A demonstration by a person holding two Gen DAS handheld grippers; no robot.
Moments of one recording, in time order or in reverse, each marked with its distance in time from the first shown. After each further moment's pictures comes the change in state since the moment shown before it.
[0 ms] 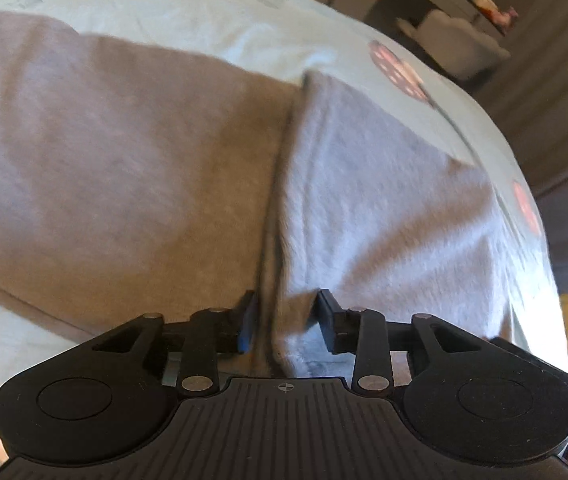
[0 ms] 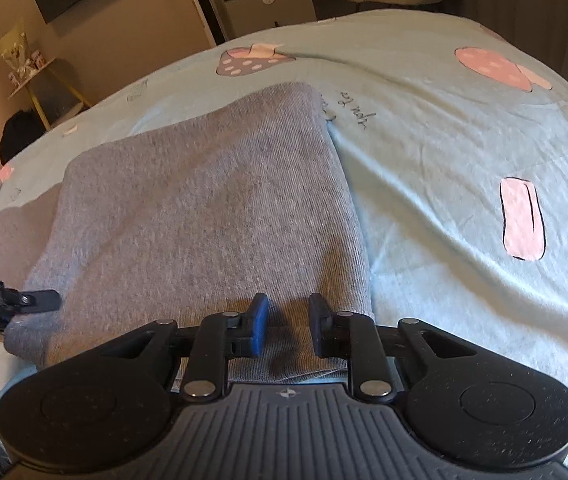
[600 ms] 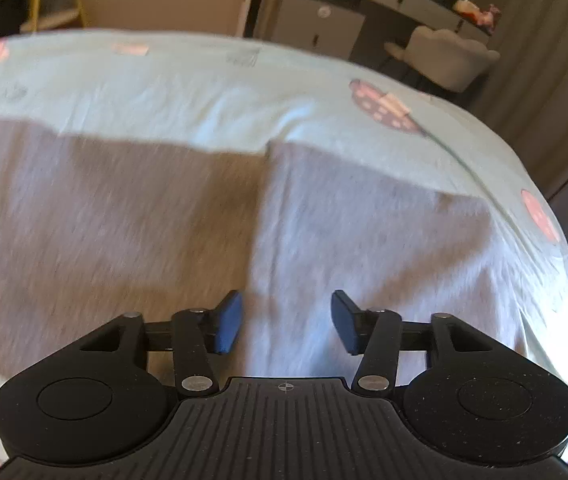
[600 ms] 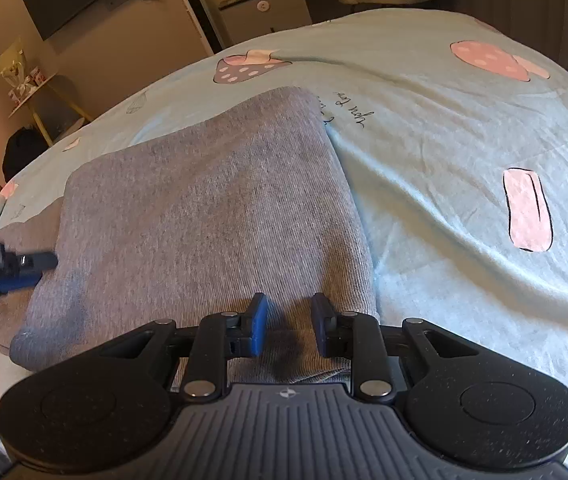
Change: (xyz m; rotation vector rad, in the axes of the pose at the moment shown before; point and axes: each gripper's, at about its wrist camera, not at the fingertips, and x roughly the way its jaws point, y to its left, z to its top) left arm 0.001 -0.051 0.021 0.141 -0.147 0.086; right arm 0.003 -0.002 -0.004 0.045 -0.017 0.023
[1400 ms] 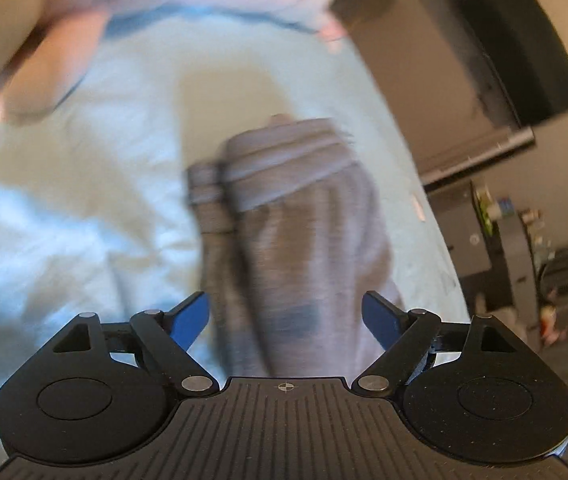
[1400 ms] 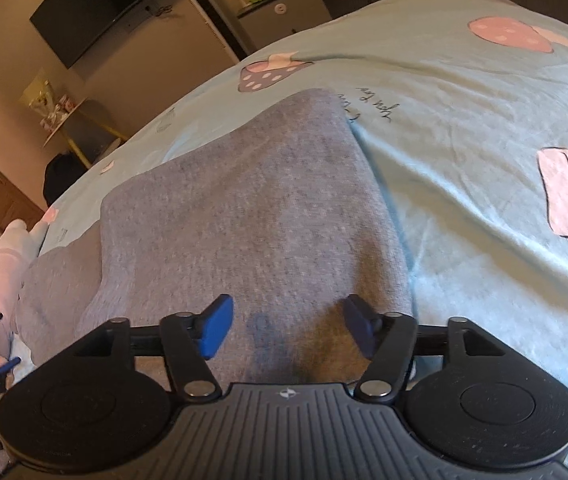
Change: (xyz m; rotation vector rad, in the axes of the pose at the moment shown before) left arm -0.082 0.310 -0.069 -0.983 -0.227 -0.021; right arm 0.006 -0.012 0.005 0.076 -0.002 0.166
